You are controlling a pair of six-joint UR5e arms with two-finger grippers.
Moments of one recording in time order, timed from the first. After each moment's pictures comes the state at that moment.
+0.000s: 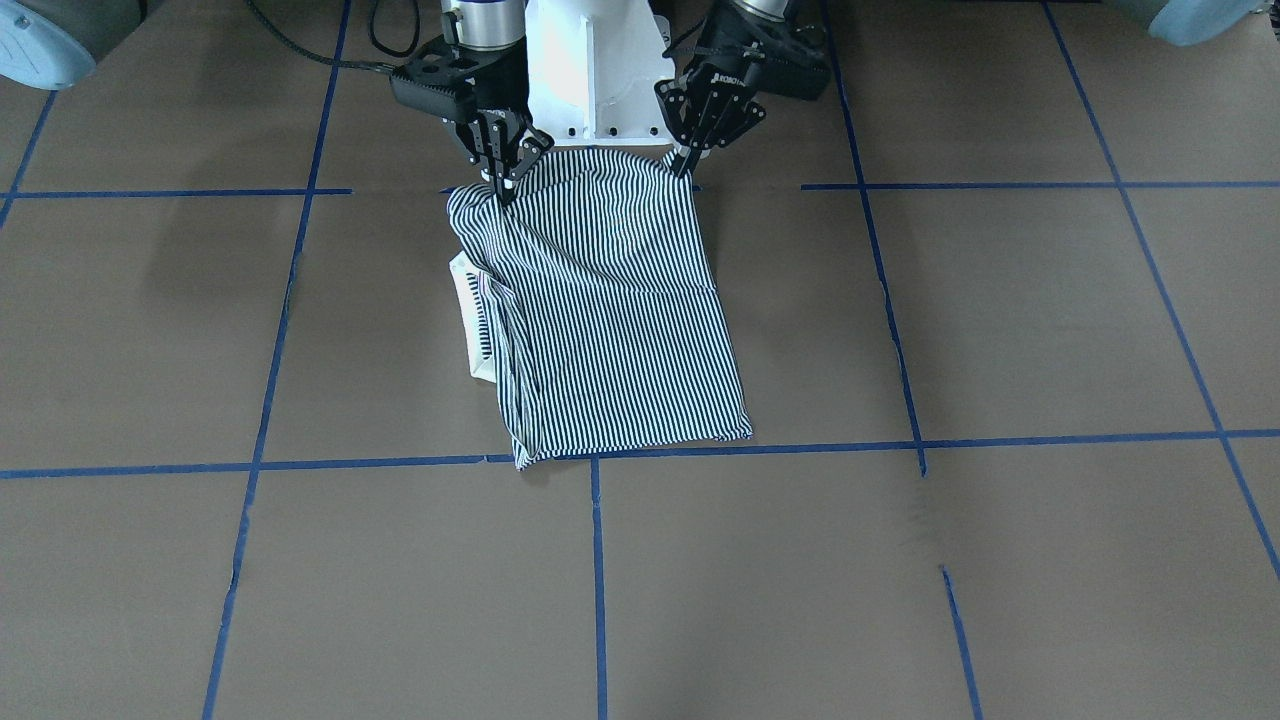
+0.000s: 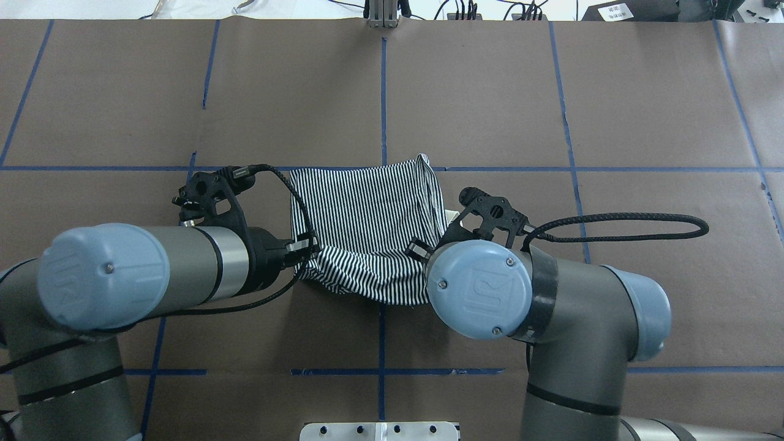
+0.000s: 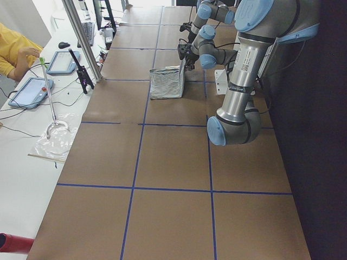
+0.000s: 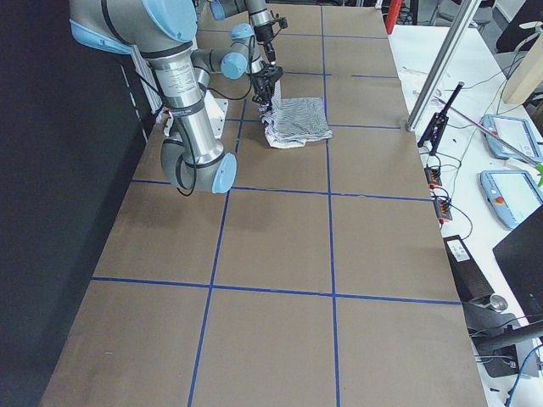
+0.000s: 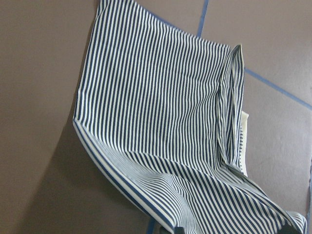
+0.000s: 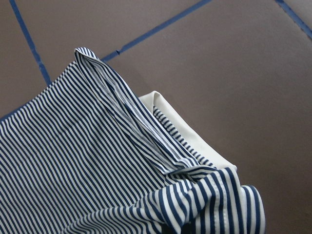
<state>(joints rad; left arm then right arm) -0.42 -2.00 -2.14 -1.73 -1.59 -1.60 0.33 -0.95 2.04 -1.87 1.45 1.90</state>
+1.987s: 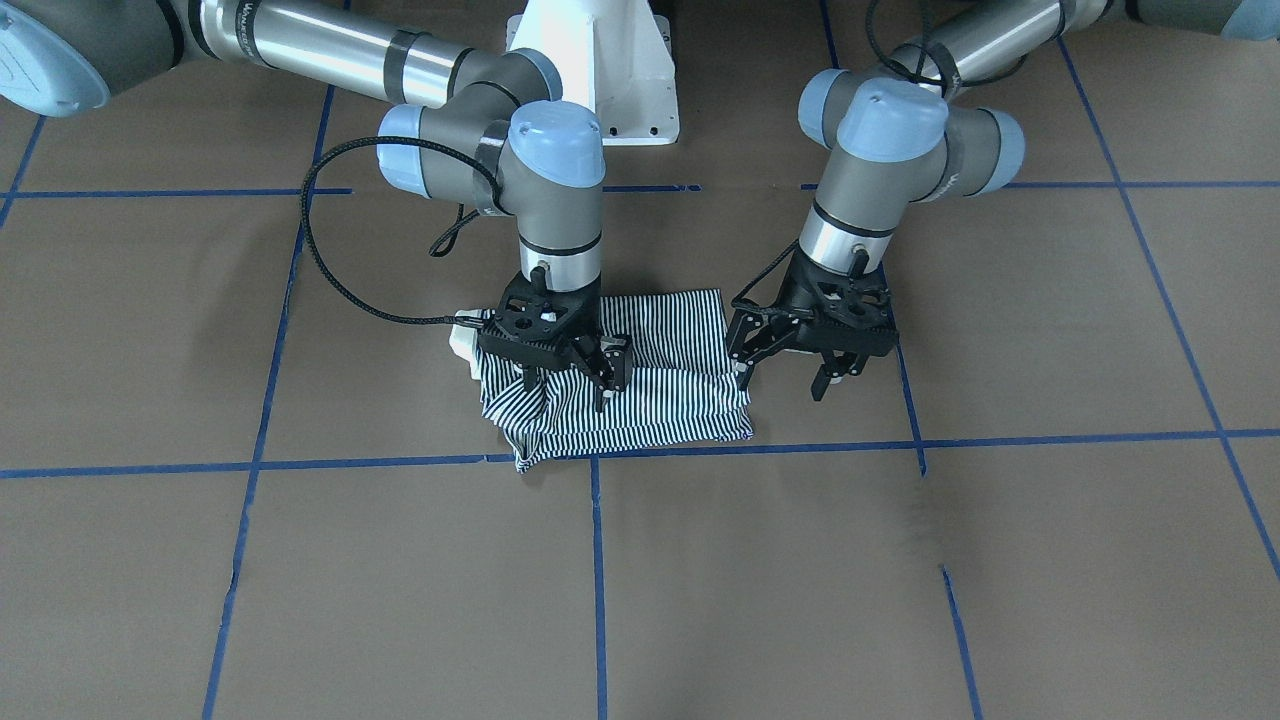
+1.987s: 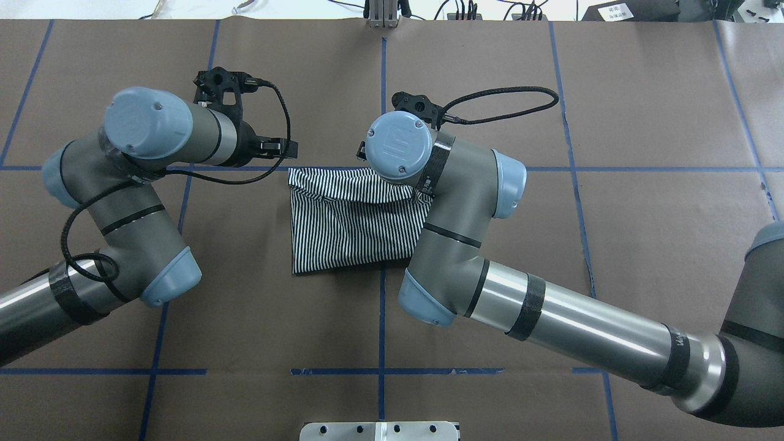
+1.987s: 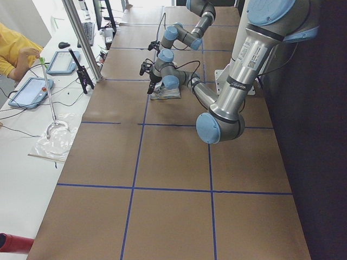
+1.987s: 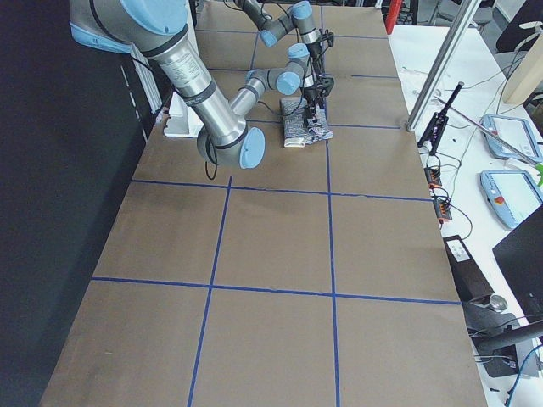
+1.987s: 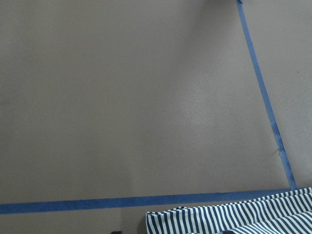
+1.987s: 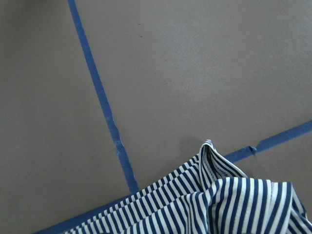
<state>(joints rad) -0.71 -2.06 -1.65 -2.03 -1.76 -1.02 0.52 -0.71 1.41 -1.45 1.56 1.59</state>
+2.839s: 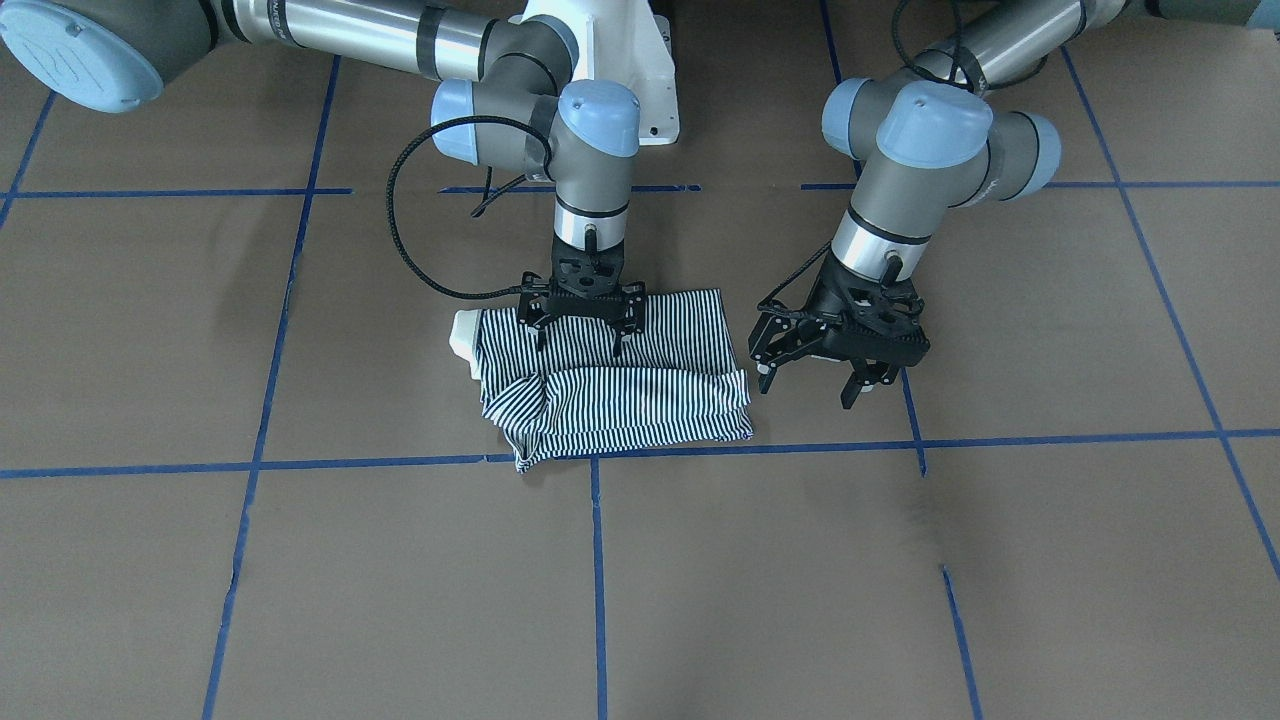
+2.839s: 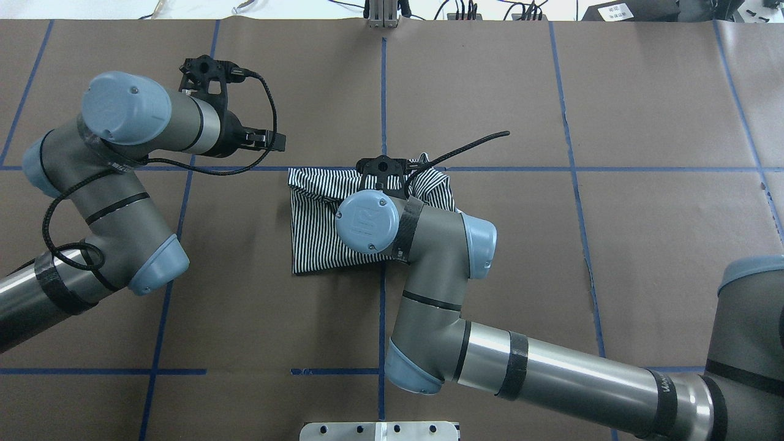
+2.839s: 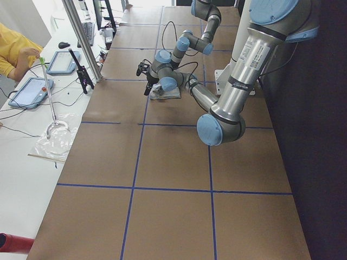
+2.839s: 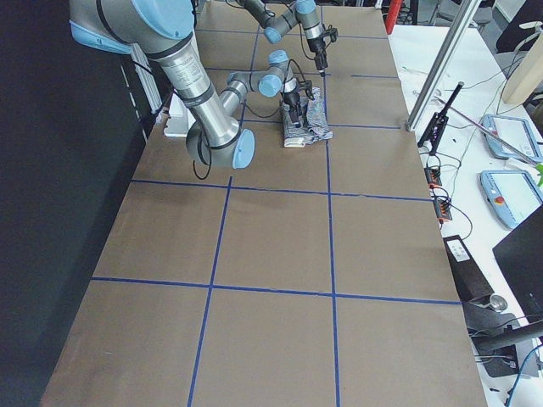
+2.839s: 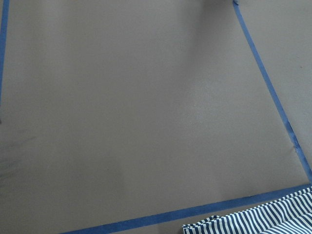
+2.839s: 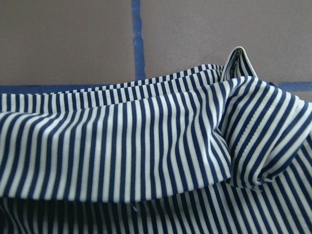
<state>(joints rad) -0.74 -2.05 -1.65 -2.05 -1.78 -0.98 0.39 -0.73 1.40 -1.53 1.45 1.33</state>
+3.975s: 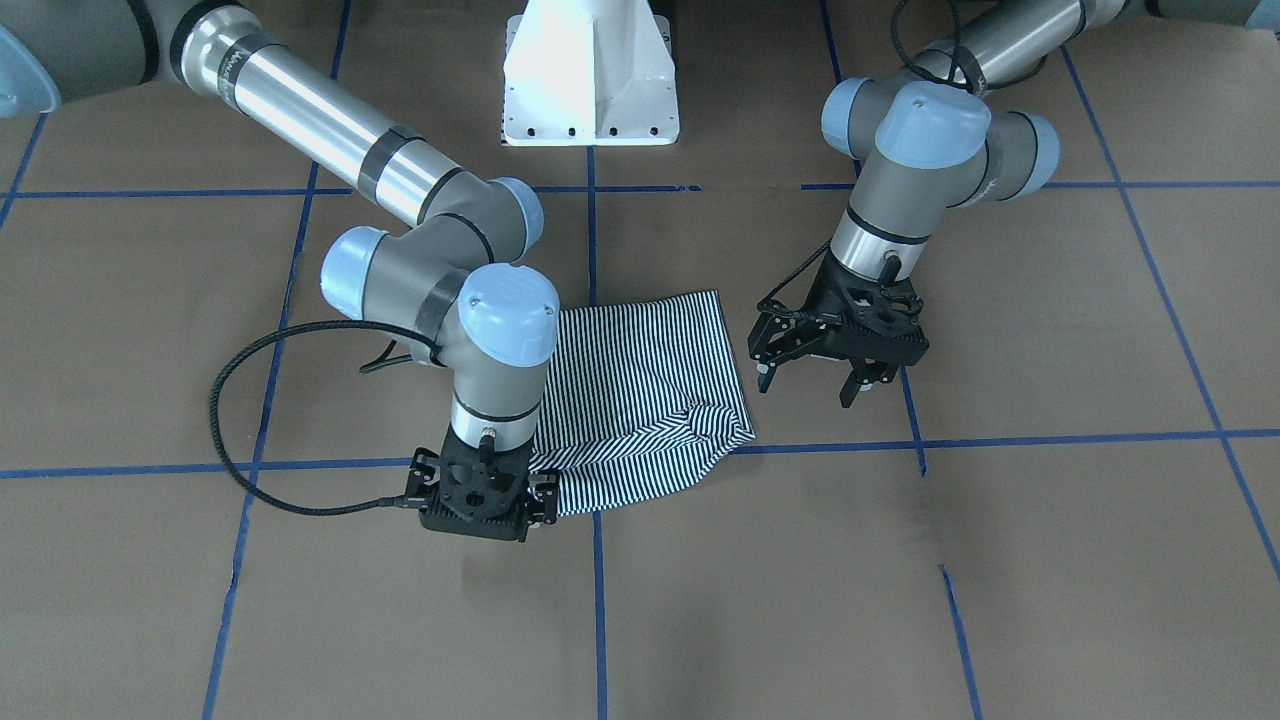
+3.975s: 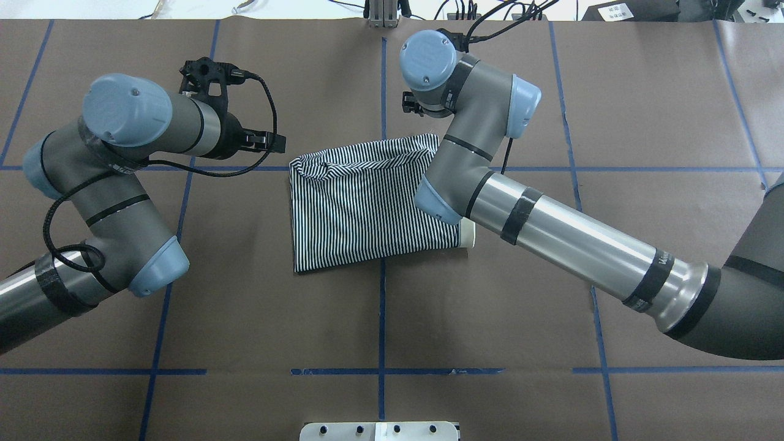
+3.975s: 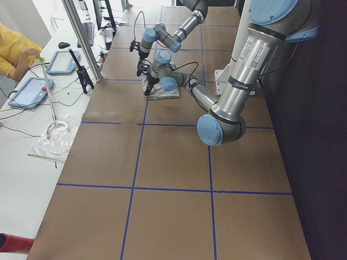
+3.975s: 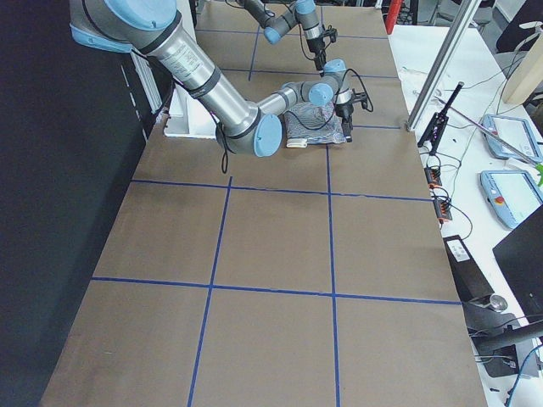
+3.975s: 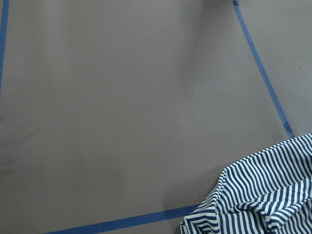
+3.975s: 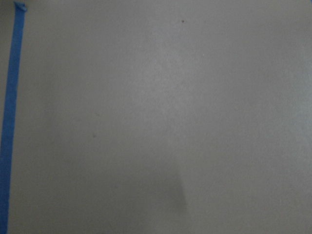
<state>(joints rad) -0.73 -2.05 -1.65 -2.04 -1.78 -0.99 0.73 -0.59 1.05 -1.37 1.65 1.14</state>
